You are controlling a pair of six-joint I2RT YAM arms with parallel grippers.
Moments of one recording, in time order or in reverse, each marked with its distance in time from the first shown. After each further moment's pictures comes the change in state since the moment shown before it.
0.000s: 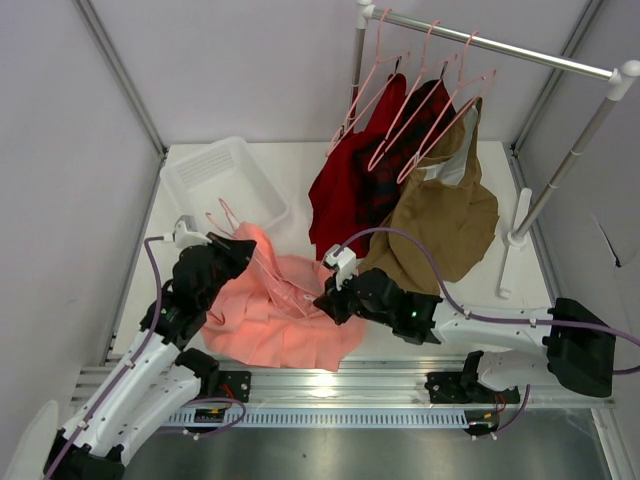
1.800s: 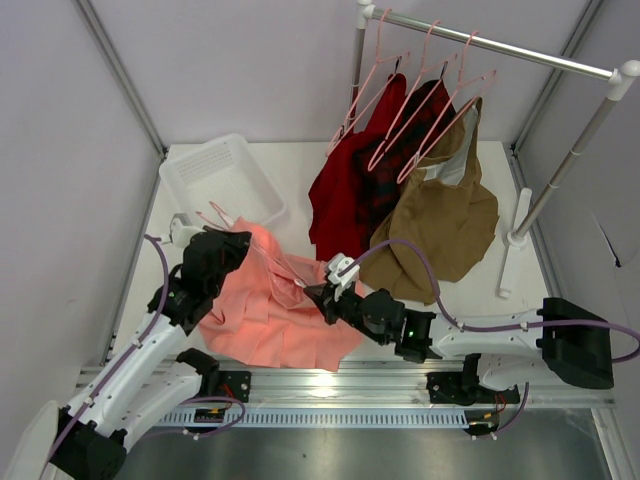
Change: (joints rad) left arm 0.004 0.141 0.069 -0.030 -0.151 -0.208; right arm 0.141 -0.002 -0.105 0.448 0.287 -0.198
